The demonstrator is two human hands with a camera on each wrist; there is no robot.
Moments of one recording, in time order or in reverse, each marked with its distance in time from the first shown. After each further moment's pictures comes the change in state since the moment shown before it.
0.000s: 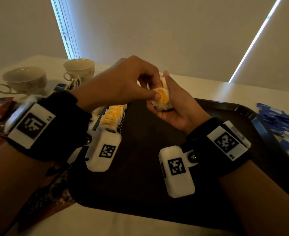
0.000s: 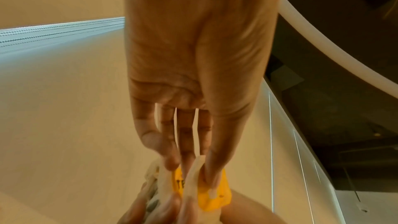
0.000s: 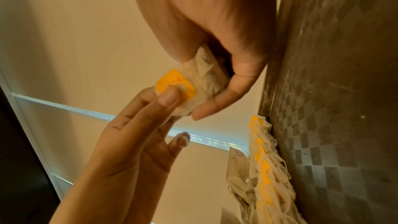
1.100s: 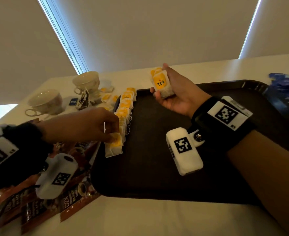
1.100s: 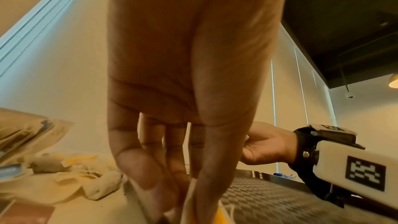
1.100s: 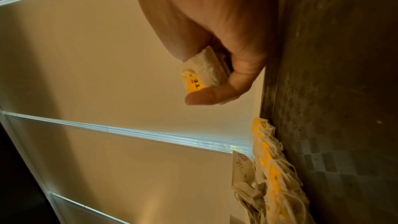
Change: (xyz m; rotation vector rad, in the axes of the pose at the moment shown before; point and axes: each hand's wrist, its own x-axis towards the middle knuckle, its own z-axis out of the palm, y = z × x) left_hand -0.068 -0.036 -0.020 0.418 -0.591 -0.246; right_hand -0.005 -0.010 -0.005 0.116 0.061 0.062
